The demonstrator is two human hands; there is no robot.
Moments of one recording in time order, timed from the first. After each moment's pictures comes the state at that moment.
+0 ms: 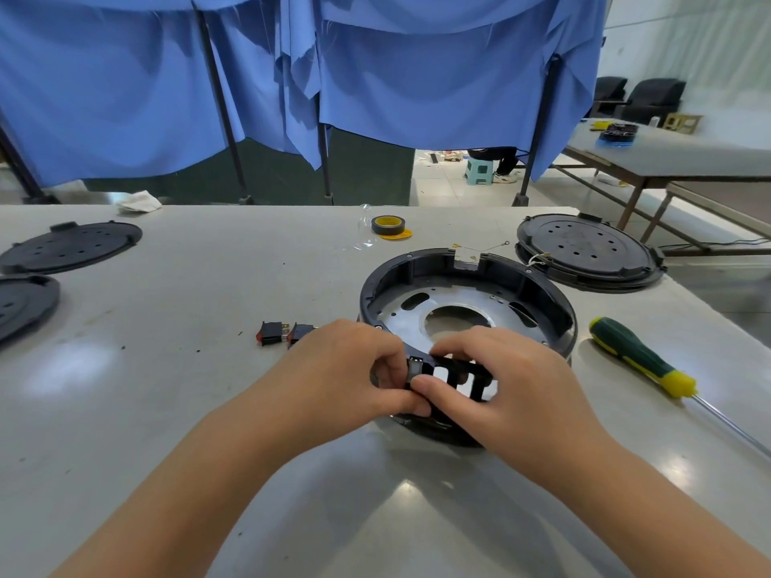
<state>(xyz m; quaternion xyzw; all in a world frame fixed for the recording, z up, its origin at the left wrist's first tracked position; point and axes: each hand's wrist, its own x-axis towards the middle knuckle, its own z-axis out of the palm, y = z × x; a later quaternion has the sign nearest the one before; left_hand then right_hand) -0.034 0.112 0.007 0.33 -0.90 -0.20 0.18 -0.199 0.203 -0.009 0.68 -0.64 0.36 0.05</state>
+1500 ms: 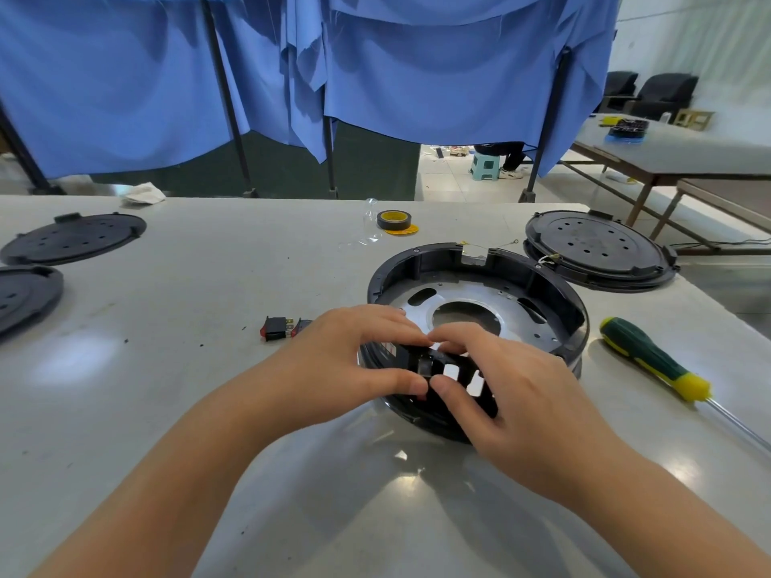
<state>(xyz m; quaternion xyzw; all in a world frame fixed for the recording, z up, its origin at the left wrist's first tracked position) -0.027 0.096 0.004 0.28 -0.89 -0.30 0.22 -0.202 0.205 -0.010 0.74 -0.61 0.28 0.08</state>
